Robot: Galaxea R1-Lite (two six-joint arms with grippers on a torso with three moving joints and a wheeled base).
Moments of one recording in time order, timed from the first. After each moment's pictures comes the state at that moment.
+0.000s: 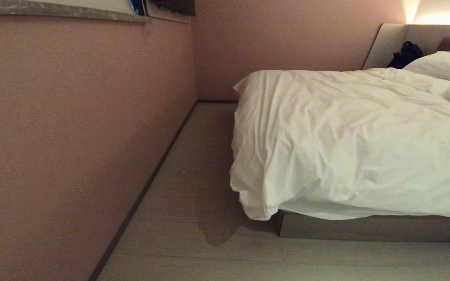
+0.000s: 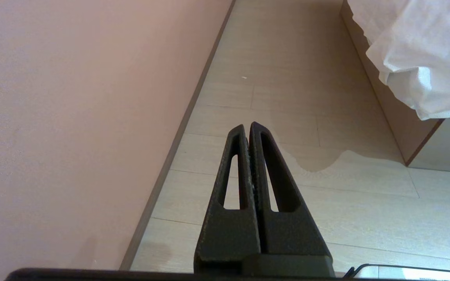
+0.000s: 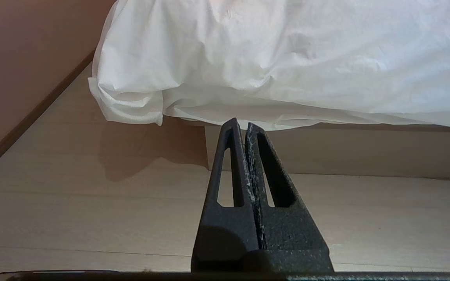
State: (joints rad) left arm 0.02 0.00 -0.04 0.10 0.03 -0.01; right arm 0.00 0.00 0.00 0.00 0.00 0.00
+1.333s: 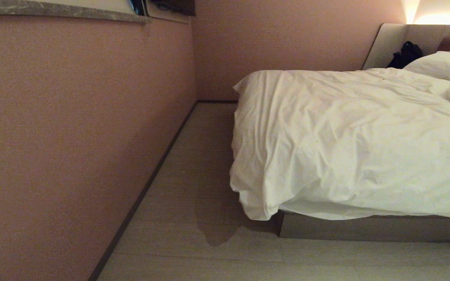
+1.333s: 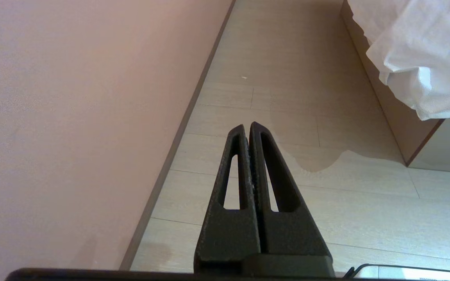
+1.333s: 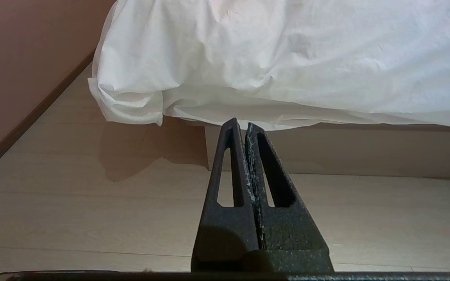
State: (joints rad) left arm 0.02 0.00 -0.04 0.10 0.03 -0.01; right arm 0.00 0.00 0.00 0.00 0.00 0.00
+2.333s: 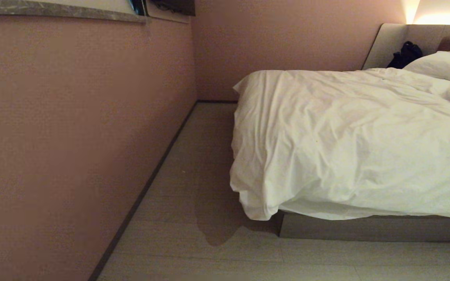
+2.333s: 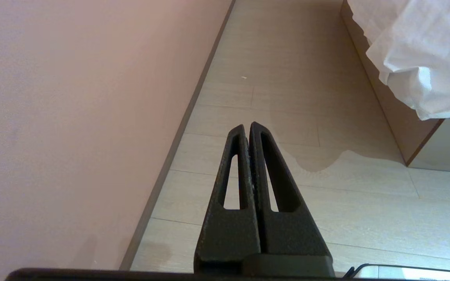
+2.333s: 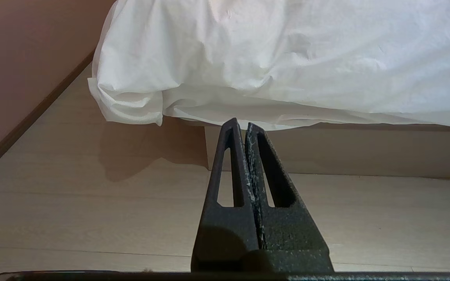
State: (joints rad) left arm 0.02 0.00 -0.04 0.10 0.03 -0.01; right arm 0.00 0.00 0.00 0.00 0.00 0.00
